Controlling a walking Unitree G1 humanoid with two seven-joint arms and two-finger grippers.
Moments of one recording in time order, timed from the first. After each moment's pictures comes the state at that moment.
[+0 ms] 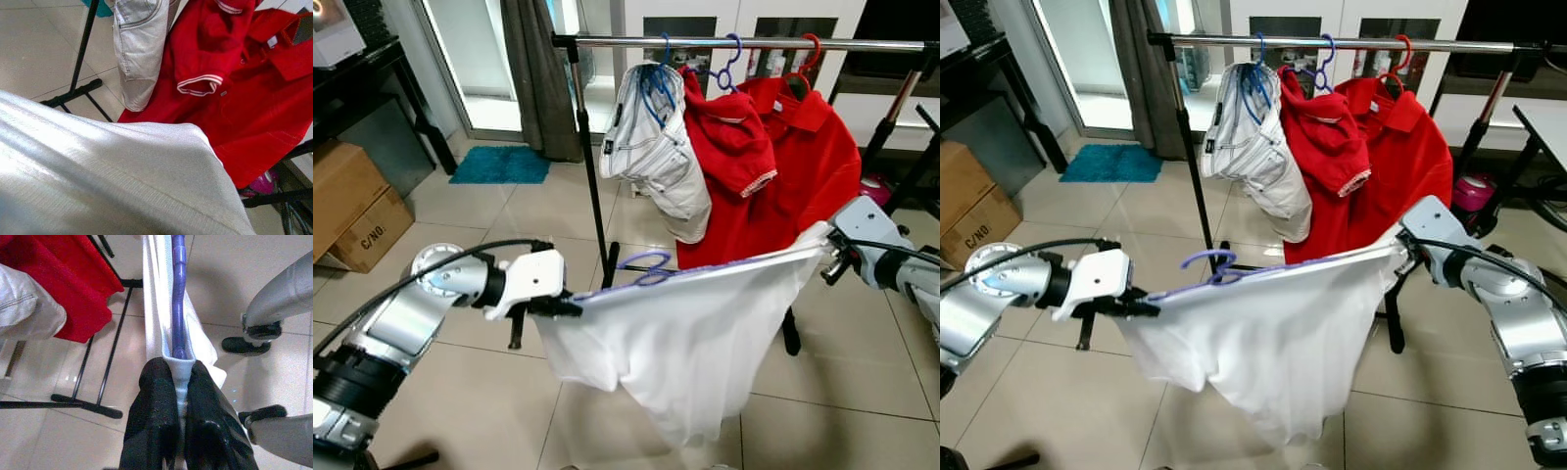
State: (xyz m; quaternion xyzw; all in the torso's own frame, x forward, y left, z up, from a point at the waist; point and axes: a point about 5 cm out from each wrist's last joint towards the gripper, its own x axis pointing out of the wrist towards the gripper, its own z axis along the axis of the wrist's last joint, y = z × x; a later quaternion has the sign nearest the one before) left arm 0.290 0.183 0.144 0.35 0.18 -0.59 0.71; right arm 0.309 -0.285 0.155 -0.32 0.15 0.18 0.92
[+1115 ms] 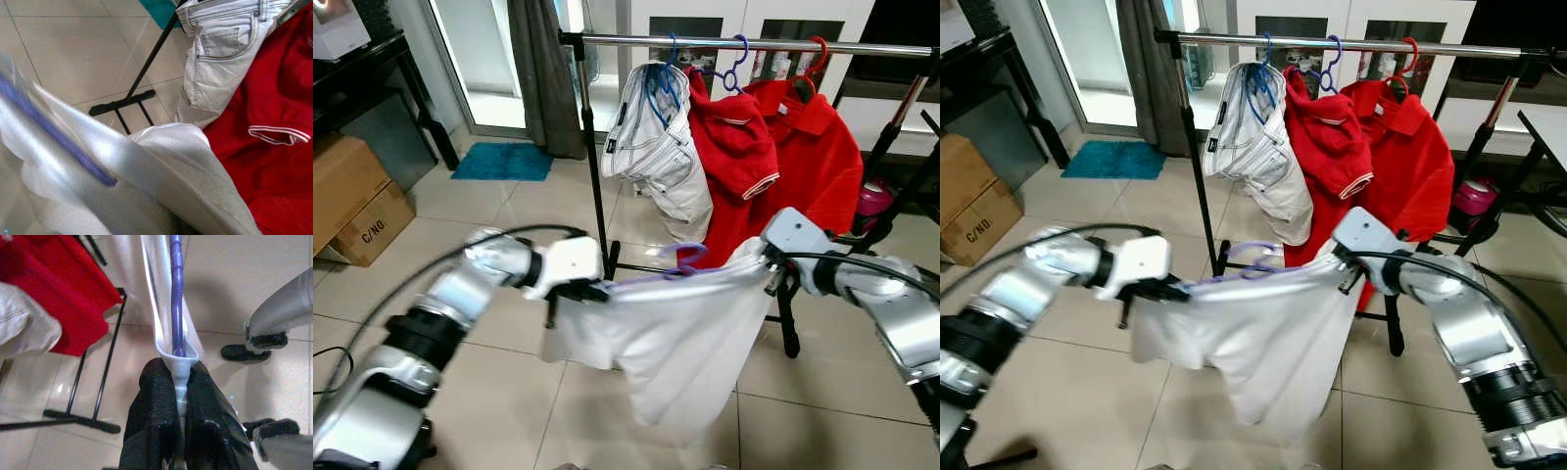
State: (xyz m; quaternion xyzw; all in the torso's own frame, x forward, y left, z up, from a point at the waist) left arm 0.321 0.138 0.129 0.34 0.16 -0.62 0.68; right arm 0.307 -0.210 0.146 -0.32 0.17 0.31 0.88
